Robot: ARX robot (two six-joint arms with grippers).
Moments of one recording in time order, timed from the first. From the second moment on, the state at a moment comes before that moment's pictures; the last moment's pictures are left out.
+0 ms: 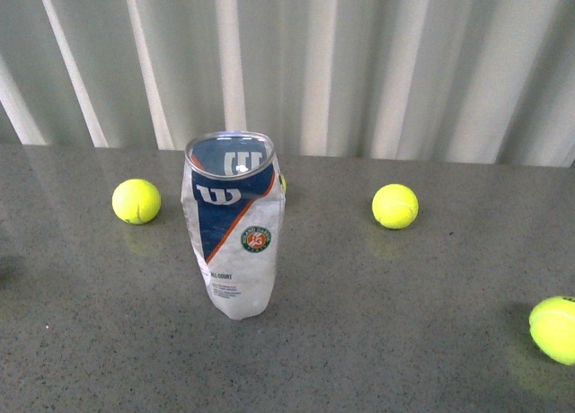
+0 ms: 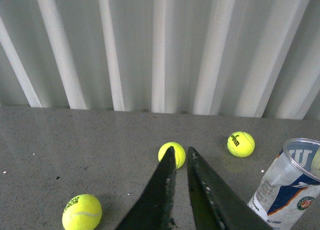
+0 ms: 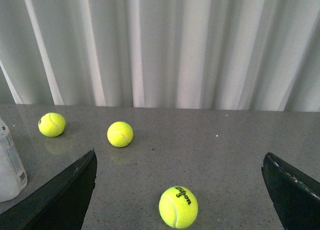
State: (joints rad) left arm 0.13 0.78 0.30 0.47 0.13 0.01; right arm 0.00 0.00 0.00 0.00 0.00 -0.01
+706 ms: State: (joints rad) left arm 0.00 0.45 0.06 0.39 0.00 0.00; right arm 0.00 0.00 0.00 0.00 0.00 -0.01
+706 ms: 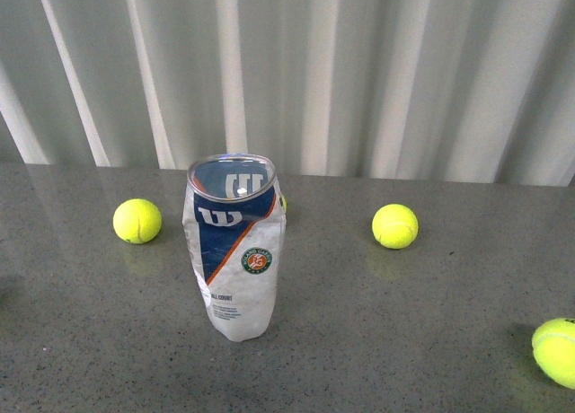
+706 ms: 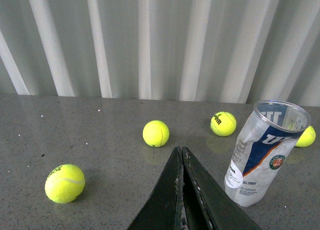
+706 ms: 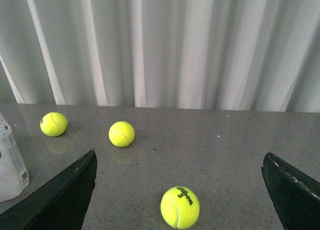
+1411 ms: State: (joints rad) left arm 0.00 0.20 0.02 0.20 0.00 0.00; right arm 0.00 0.00 0.00 0.00 0.00 -0.01
